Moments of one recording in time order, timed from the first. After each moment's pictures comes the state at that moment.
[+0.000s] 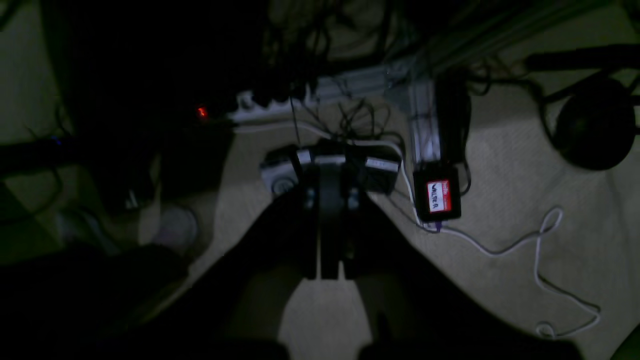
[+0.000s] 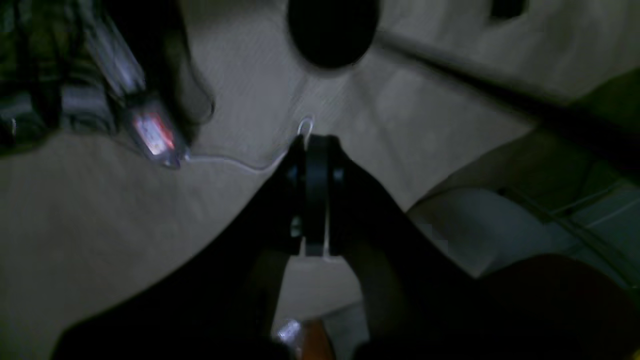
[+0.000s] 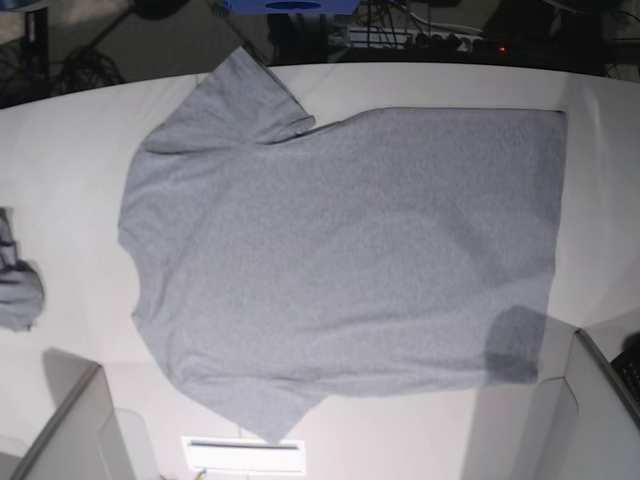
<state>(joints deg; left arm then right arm) 58.3 -10.8 0.8 63.7 -1.5 0.5 -21.1 -48.8 0.0 22.9 63.6 -1.5 0.4 -7.4</state>
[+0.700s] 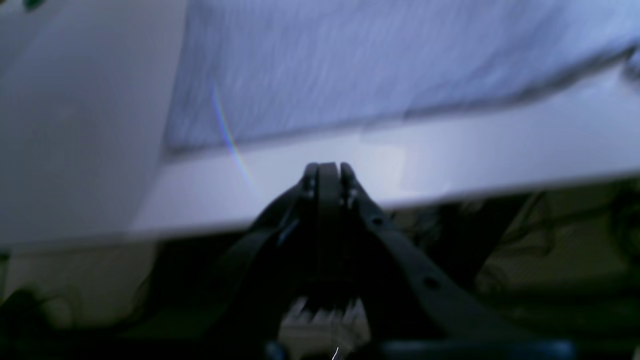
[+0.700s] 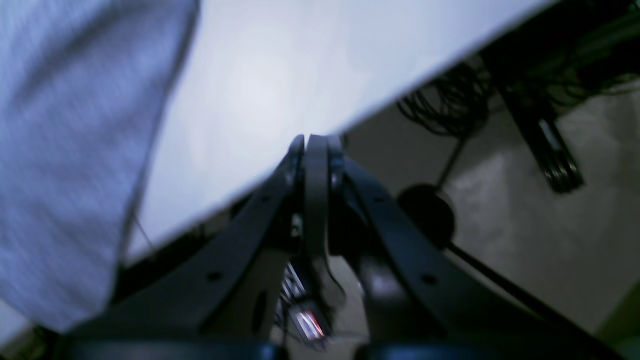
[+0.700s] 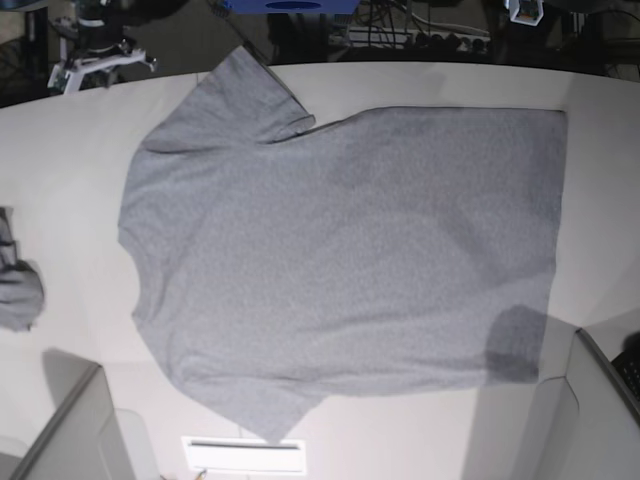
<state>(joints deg) 68.2 -12.7 -9.8 106.9 -9.9 0.0 -21.5 -46.2 -3.2 26.6 114.2 22.0 0.2 -30.9</state>
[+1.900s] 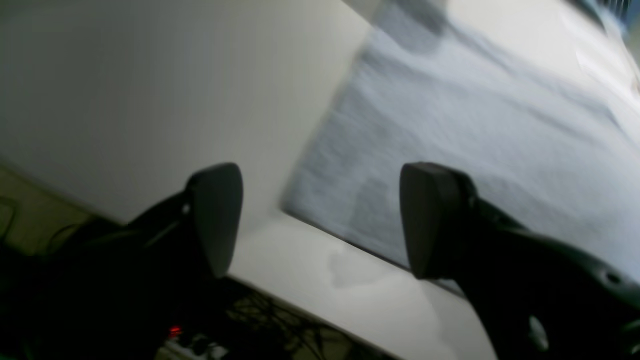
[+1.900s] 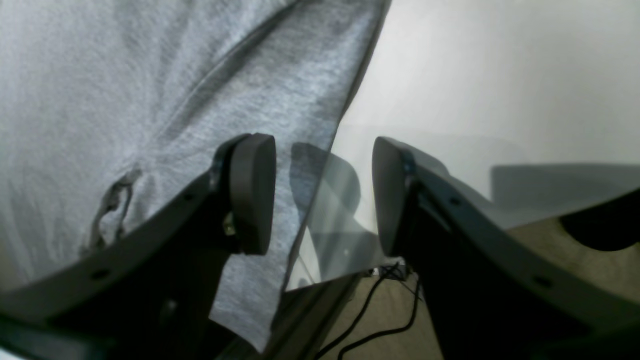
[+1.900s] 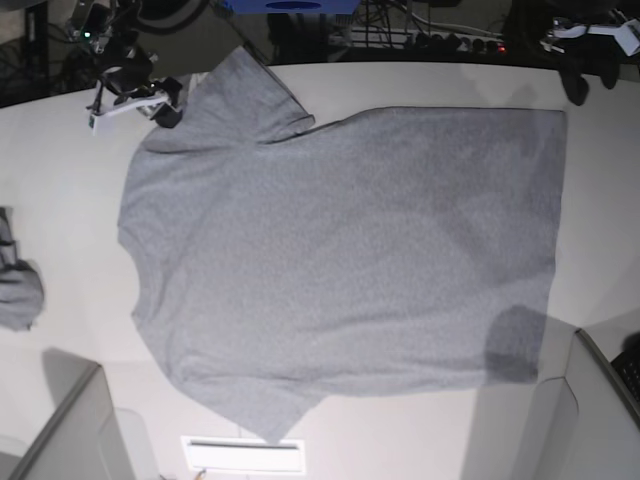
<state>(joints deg) 61.9 -16.1 -28.1 100.8 -53.2 -11.7 -15.4 -30.9 -5.0 30.1 103.3 36.2 8.6 -50.7</state>
